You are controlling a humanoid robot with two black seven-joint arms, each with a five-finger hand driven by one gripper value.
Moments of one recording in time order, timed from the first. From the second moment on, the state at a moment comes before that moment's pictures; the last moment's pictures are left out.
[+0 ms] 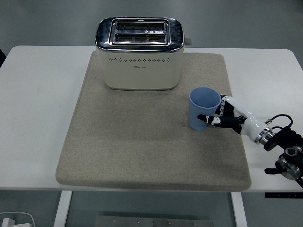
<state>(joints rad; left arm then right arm) -0.02 0.00 -0.06 -0.15 -0.04 -0.10 0.09 0.46 -0.46 0.70 1.21 -0.82 0.13 0.29</state>
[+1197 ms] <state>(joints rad) -0.02 0.00 -0.06 -0.15 -0.04 -0.10 0.09 0.64 -0.26 0.56 1.25 -0.84 0.05 0.27</state>
